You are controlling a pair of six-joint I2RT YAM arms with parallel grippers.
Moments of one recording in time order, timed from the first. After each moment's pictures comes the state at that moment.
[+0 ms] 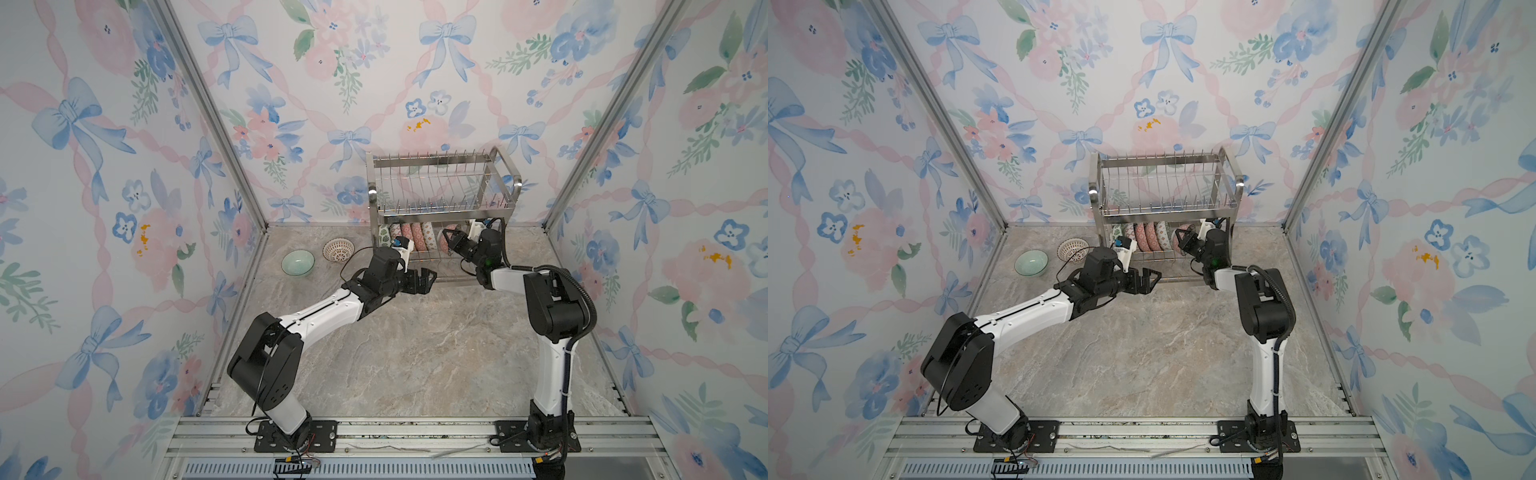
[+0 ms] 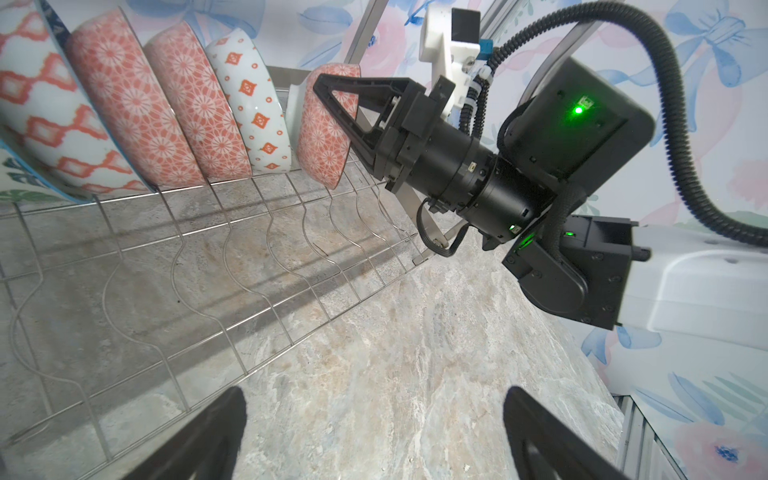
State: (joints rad) left arm -0.65 1.63 1.12 0.05 0.19 -0.47; right arm 0.20 2.17 1.33 0.72 -0.38 0.83
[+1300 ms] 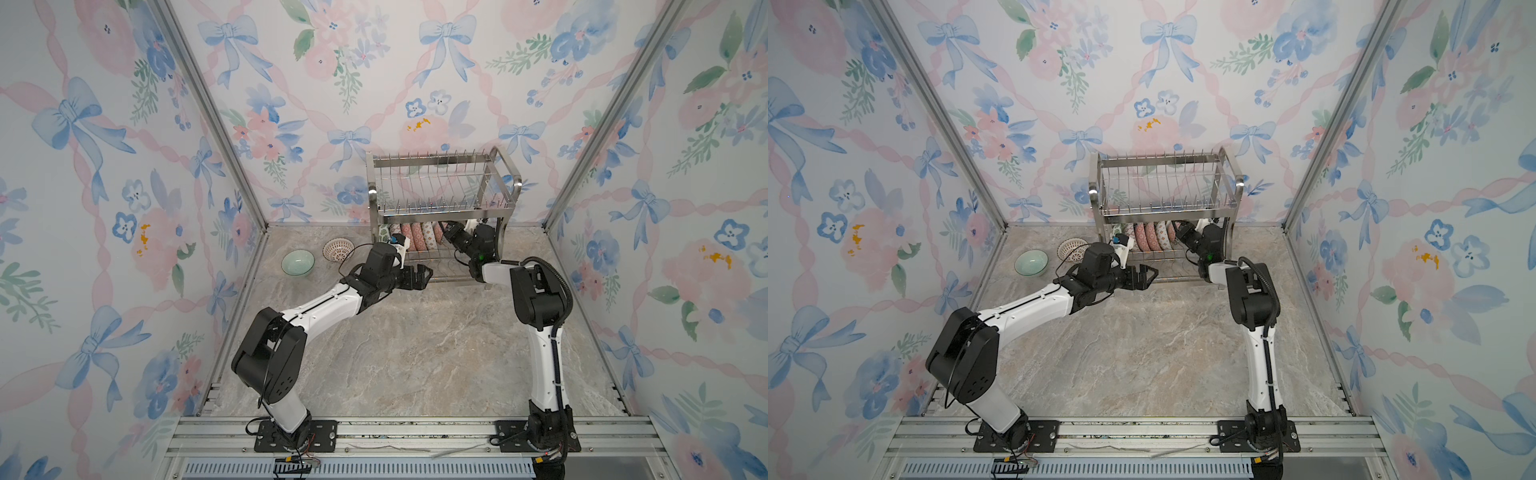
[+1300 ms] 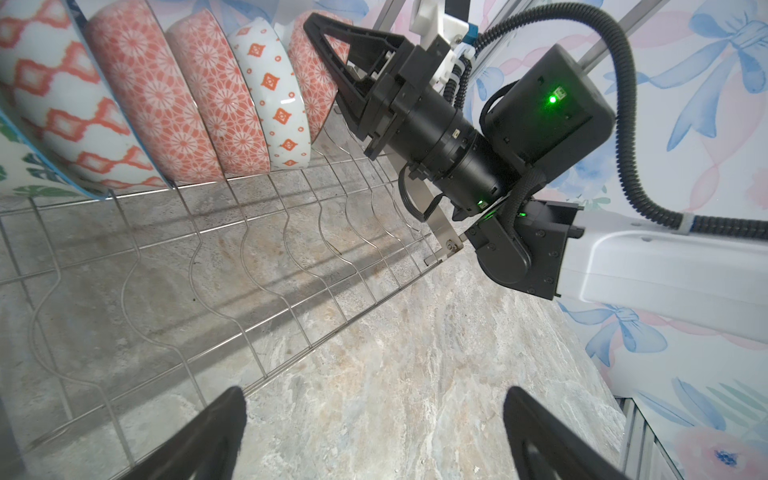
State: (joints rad) left arm -0.60 1.67 1.15 0.03 0.24 -0.47; right arm 0.21 2.37 1.56 0.86 -0.42 1.02
